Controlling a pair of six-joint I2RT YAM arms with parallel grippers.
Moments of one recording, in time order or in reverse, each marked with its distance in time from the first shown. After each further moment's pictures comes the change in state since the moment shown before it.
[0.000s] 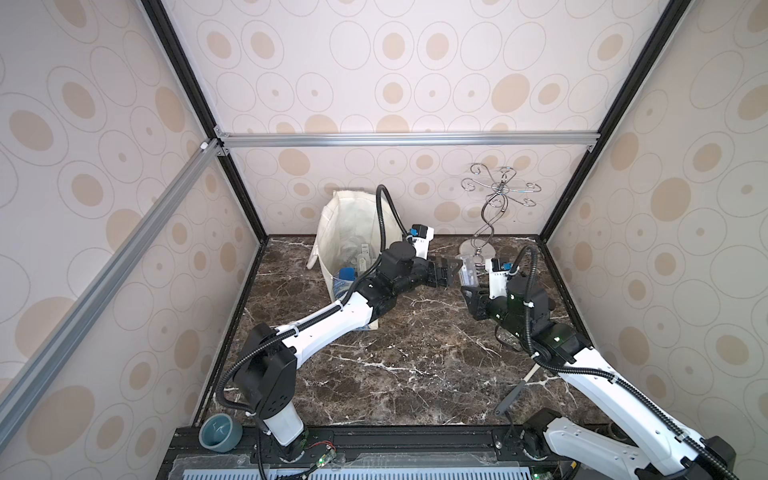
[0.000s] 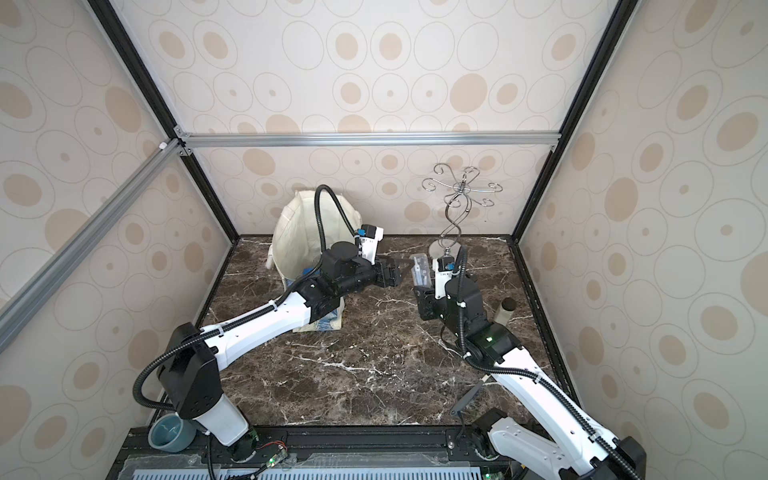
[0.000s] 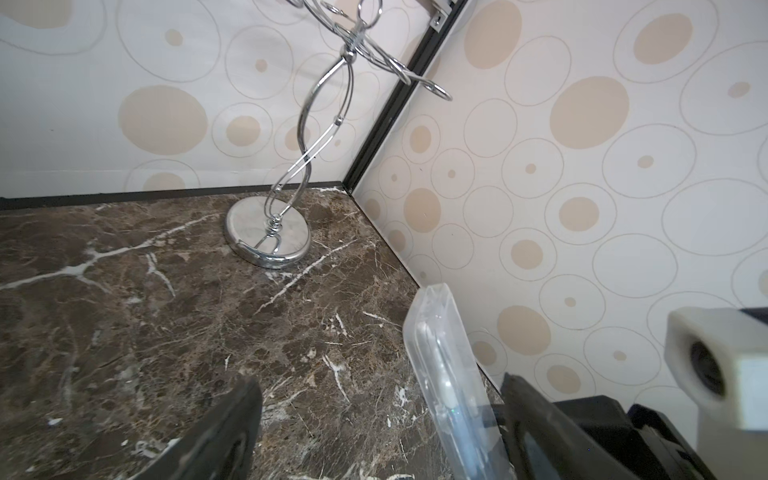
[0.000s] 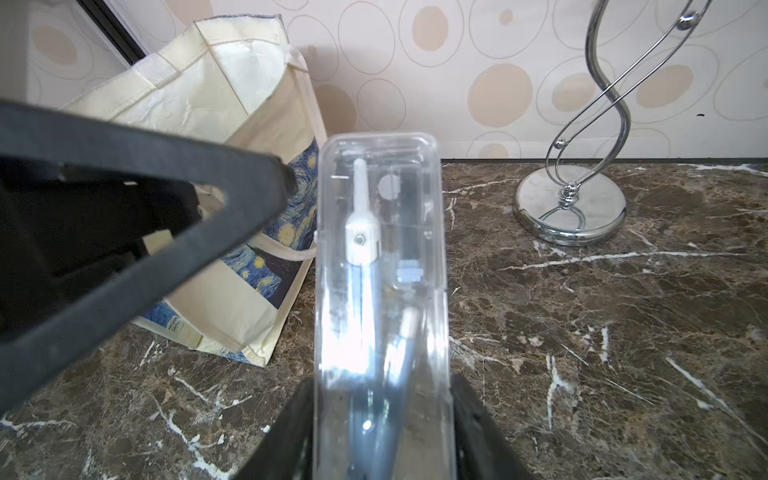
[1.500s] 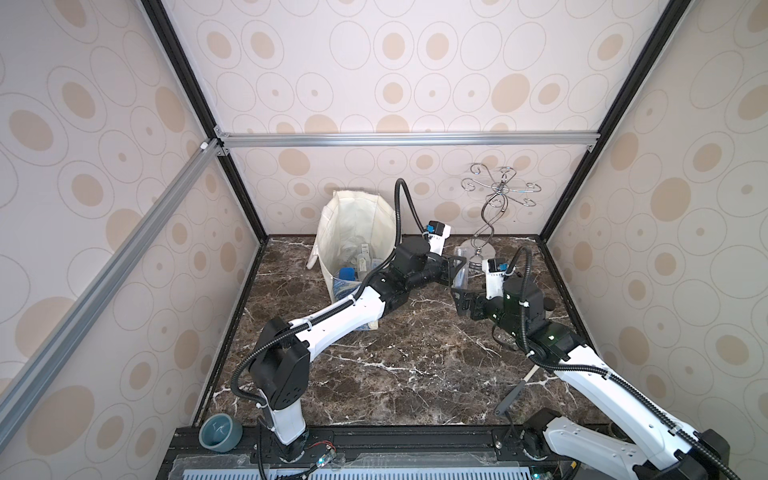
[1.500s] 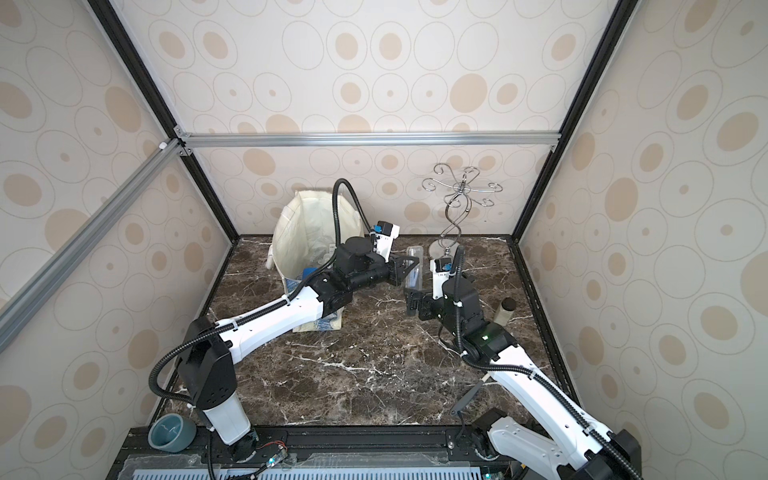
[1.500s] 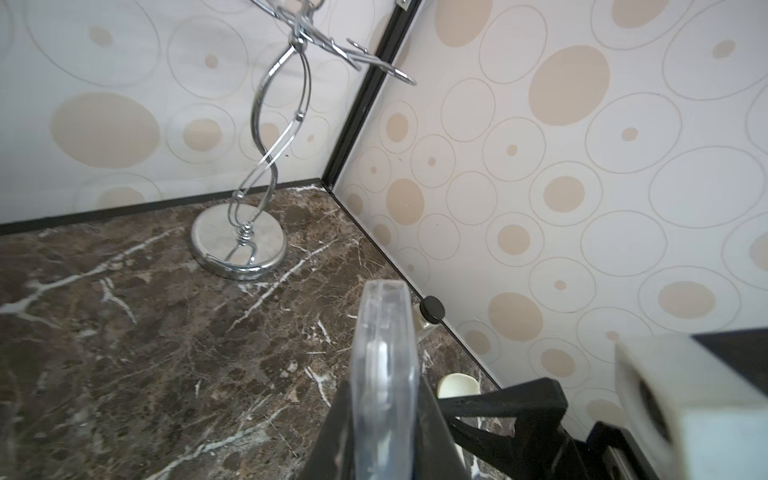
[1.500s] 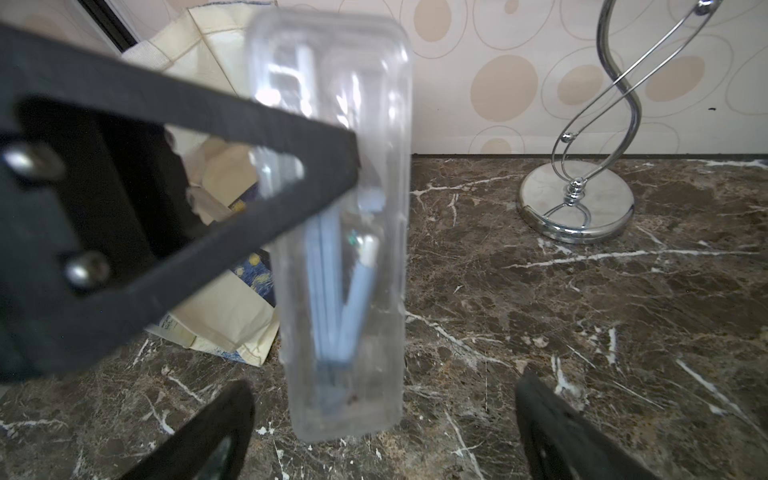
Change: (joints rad) left arm -0.010 0.065 0.166 -0.091 -0.026 0.106; right arm 0.000 0.008 -0.041 0.038 0.014 0.003
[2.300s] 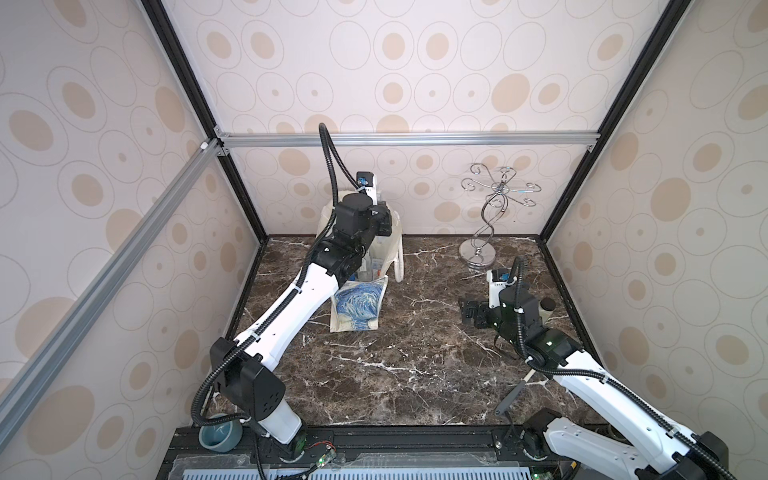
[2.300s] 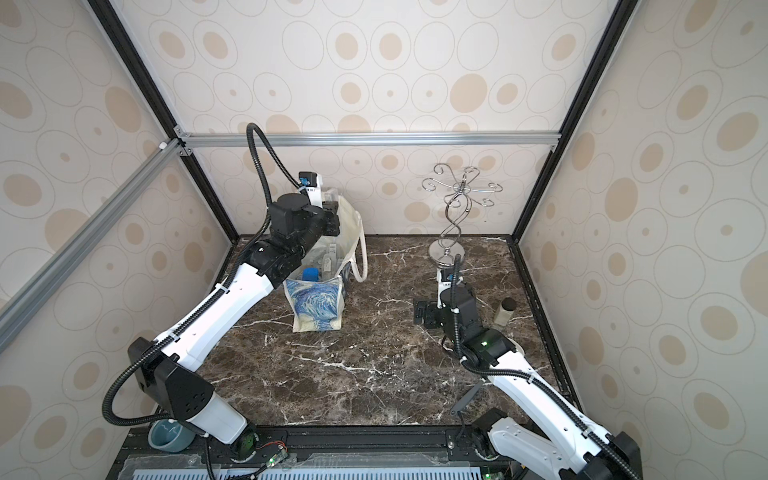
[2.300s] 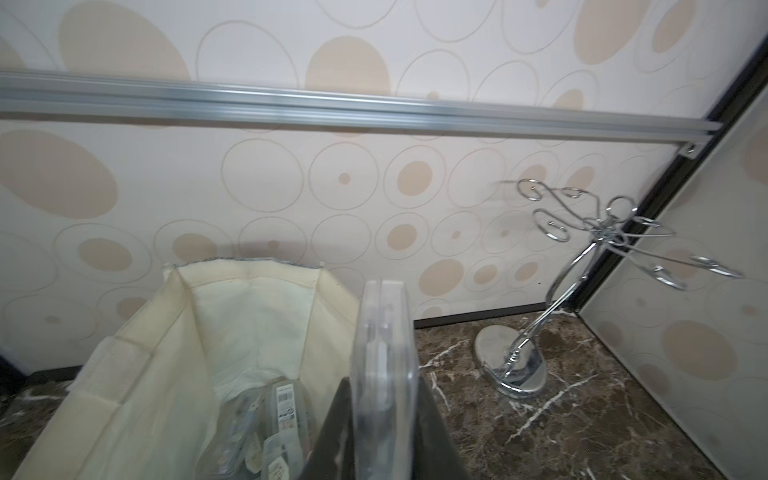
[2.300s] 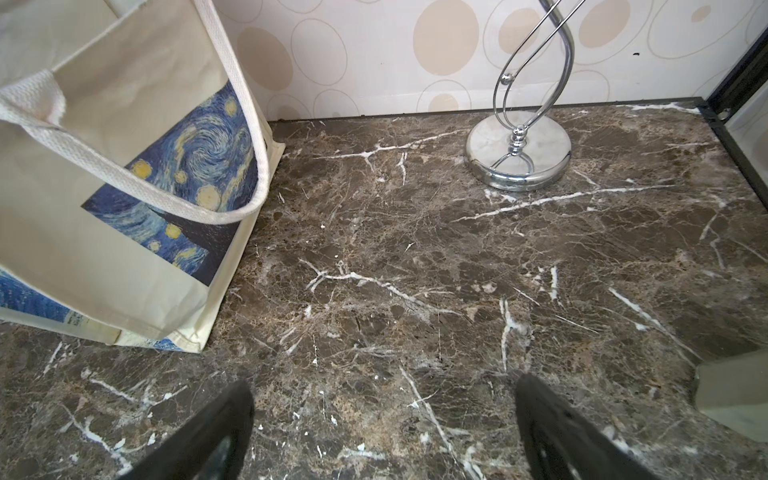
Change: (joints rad) left arm 0.267 -0.135 0.139 -0.272 -0.464 0.270; right arm 0.000 0.002 -0.057 -0.065 0.109 0.035
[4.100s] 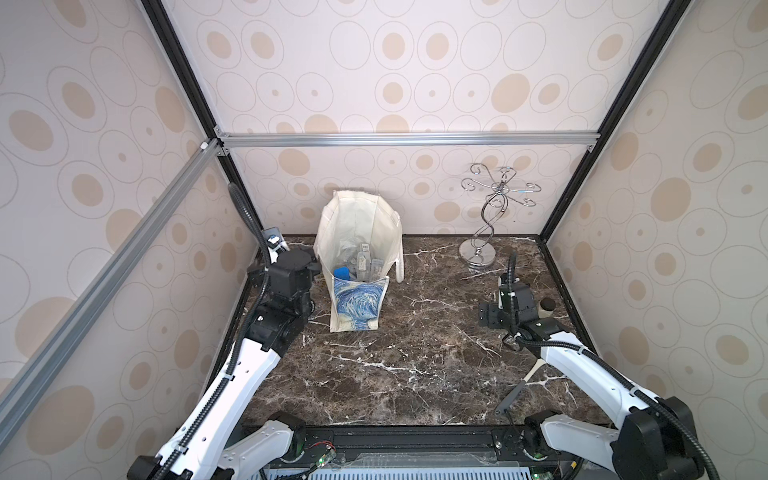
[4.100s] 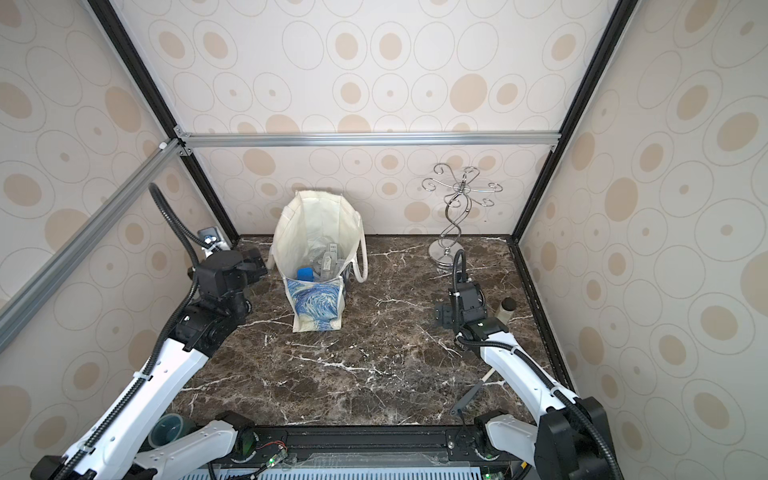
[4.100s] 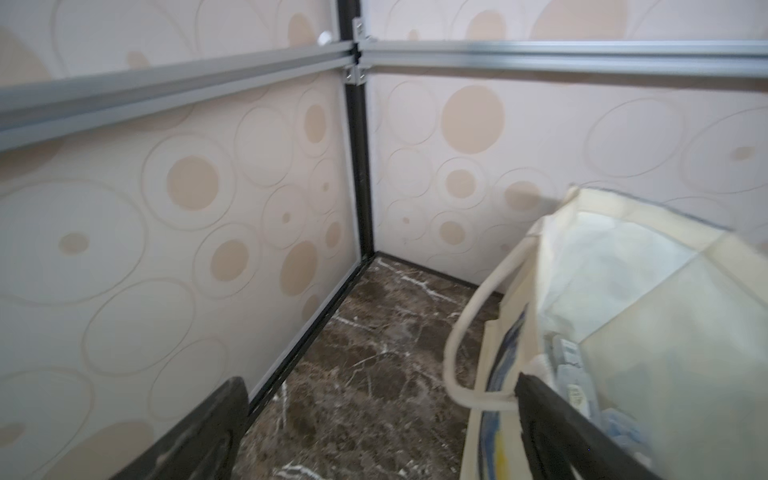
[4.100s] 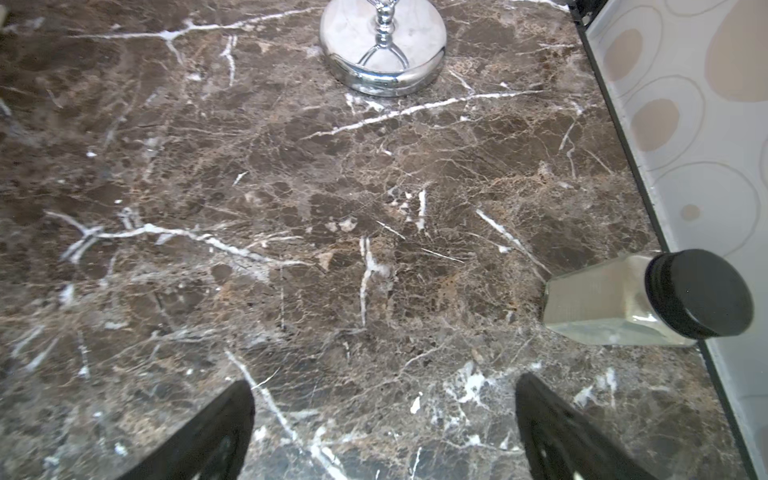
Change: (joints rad) left arm 0.190 -0.617 -0.607 -0.150 -0.547 -0.079; right arm -0.225 0.206 -0.047 -0.011 0.109 -0.143
